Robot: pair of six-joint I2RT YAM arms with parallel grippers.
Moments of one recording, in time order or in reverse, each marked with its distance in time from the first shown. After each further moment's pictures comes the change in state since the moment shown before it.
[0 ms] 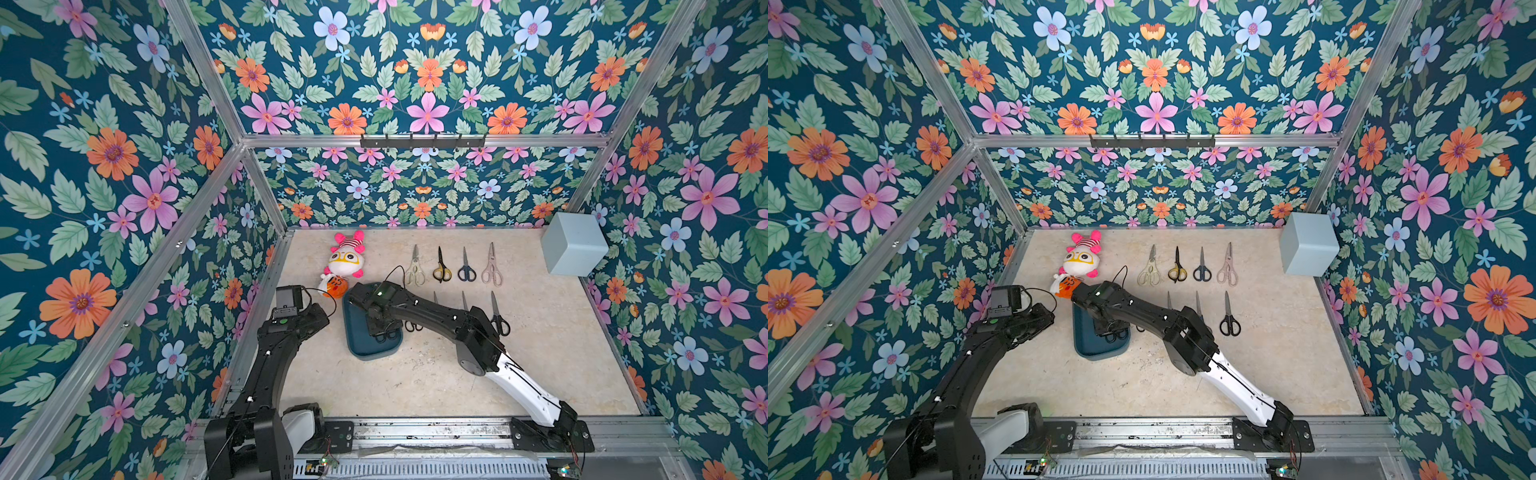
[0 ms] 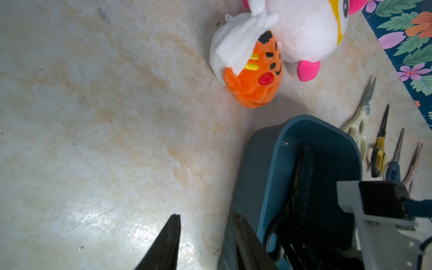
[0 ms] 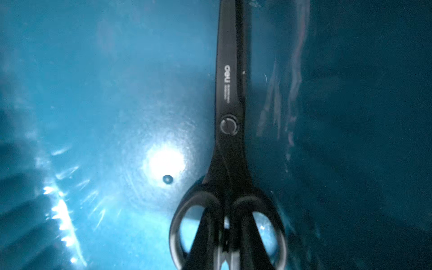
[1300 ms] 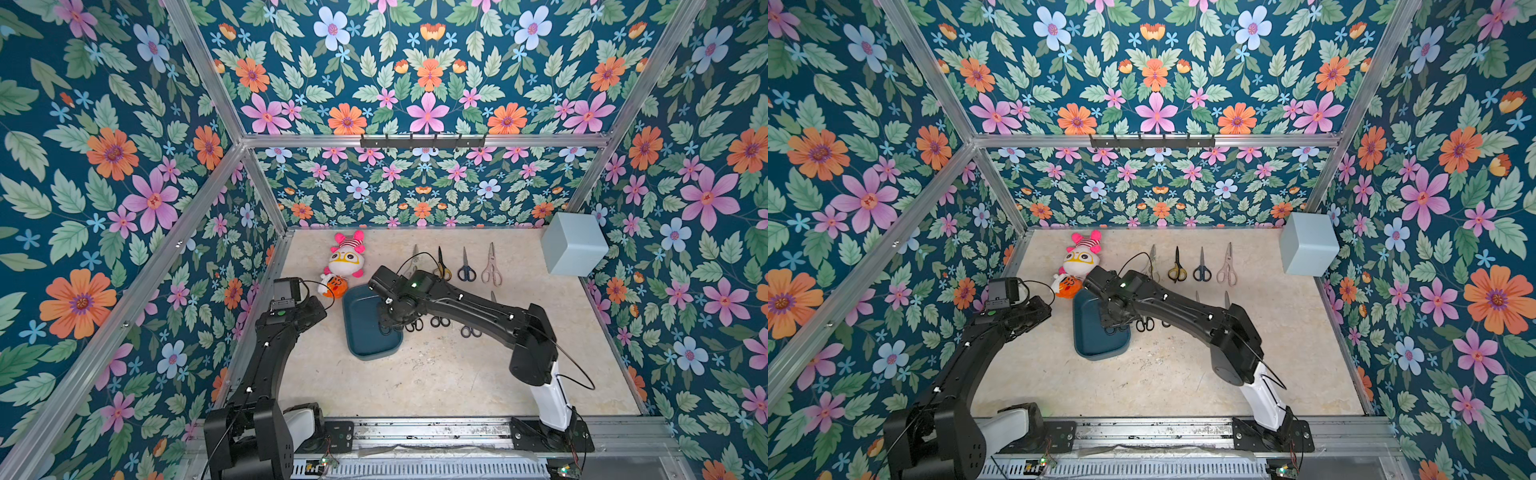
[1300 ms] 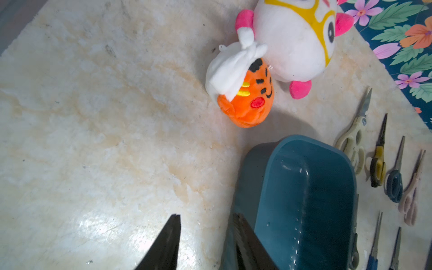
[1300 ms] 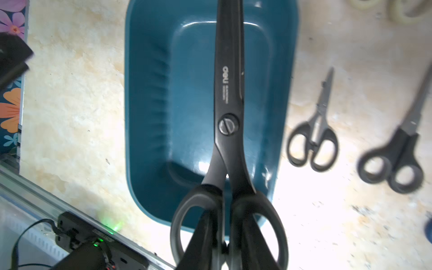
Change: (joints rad) left arm 0.010 0.053 0.085 -0.007 -0.022 0.035; right arm -0.003 -0.575 -0.519 0.198 -0.082 -0.045
